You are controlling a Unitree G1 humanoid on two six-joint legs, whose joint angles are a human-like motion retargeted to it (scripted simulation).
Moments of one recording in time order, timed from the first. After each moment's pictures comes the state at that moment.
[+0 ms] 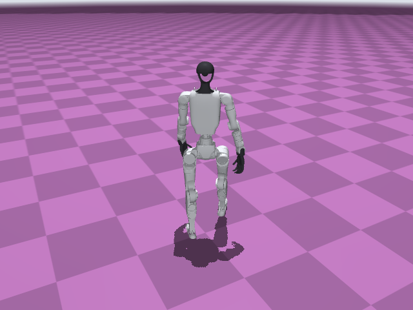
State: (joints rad) left arm -0.20 0.12 0.29 1.38 0.66 -0.13 -0.22; right arm 0.11 -0.28 0.13 1.48 -0.47 -0.13 0.22; waist -0.13 -0.01 -0.02; left_leg 0.05 0.04 0.21 0.07 -0.29 -0.07; right_leg -0.37 -0.07 -0.19 0.01 -0.02 0.26
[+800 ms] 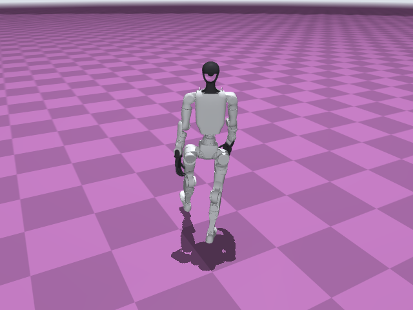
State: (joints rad) left arm 0.22 0.16 0.47 1.47 0.87 0.02 -0.22; right arm -0.19 -0.08 0.27 1.40 -0.43 -0.25 0.08; waist -0.09 -0.11 0.00; left_leg -0.39 -0.05 0.22 -0.09 0.04 0.26; right_leg 0.11 -0.04 -0.31 0.06 -0.19 0.00
